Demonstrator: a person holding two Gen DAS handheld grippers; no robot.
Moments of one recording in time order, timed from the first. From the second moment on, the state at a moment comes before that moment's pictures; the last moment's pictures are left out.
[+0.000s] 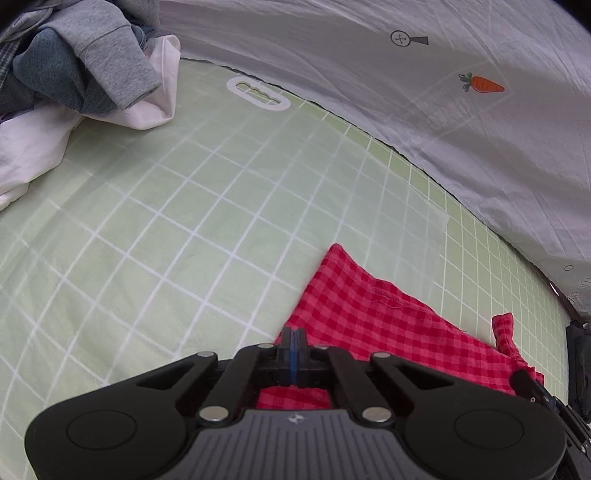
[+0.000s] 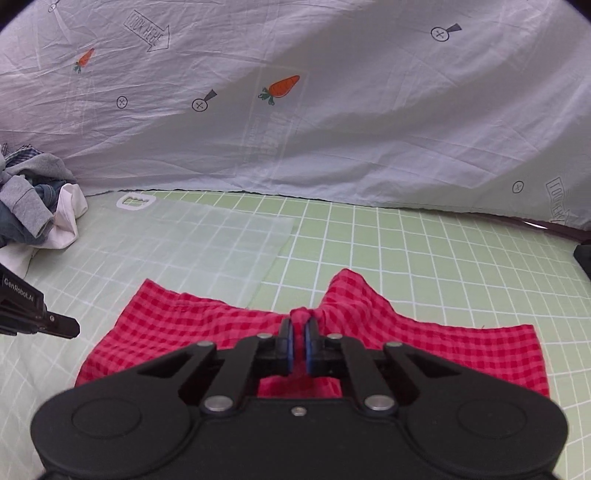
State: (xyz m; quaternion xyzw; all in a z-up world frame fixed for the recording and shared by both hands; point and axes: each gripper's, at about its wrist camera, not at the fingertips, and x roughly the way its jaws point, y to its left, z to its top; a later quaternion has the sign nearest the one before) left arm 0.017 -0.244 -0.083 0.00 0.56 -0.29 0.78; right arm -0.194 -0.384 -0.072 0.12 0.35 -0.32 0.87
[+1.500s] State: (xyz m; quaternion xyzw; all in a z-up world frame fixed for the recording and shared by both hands) left arm -0.006 -0.313 -0.120 0.12 0.57 -0.32 0.75; right arm -0.210 -0.446 -0.093 0.11 0.38 -0.35 0.85
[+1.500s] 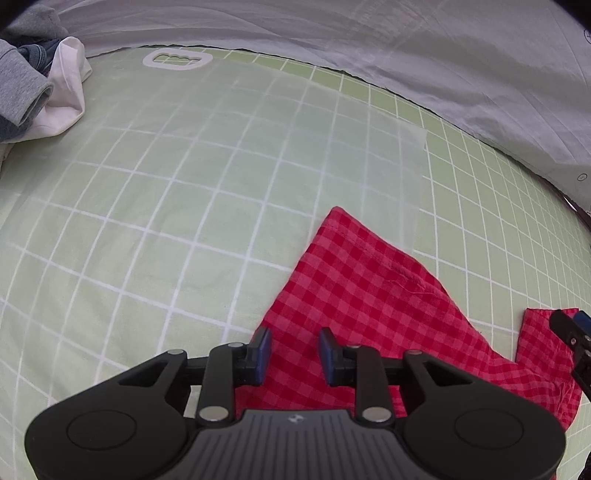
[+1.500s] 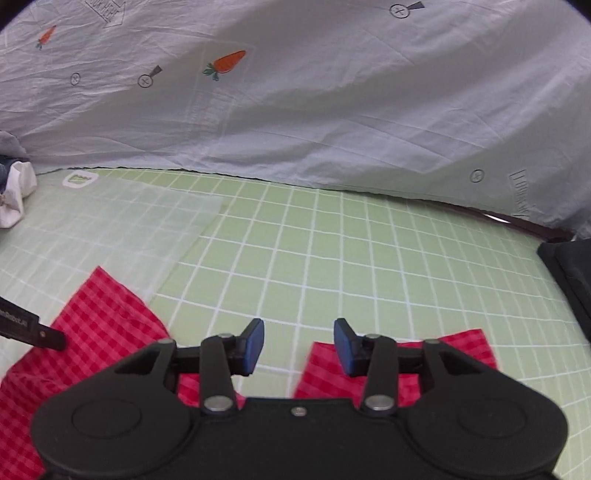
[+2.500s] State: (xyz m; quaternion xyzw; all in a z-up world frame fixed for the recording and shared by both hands) left arm -0.018 -0.296 -0.119 0.13 0.57 -0.31 0.75; right arm -0.194 -0.428 -0.129 0.19 0.45 -0.24 0.84
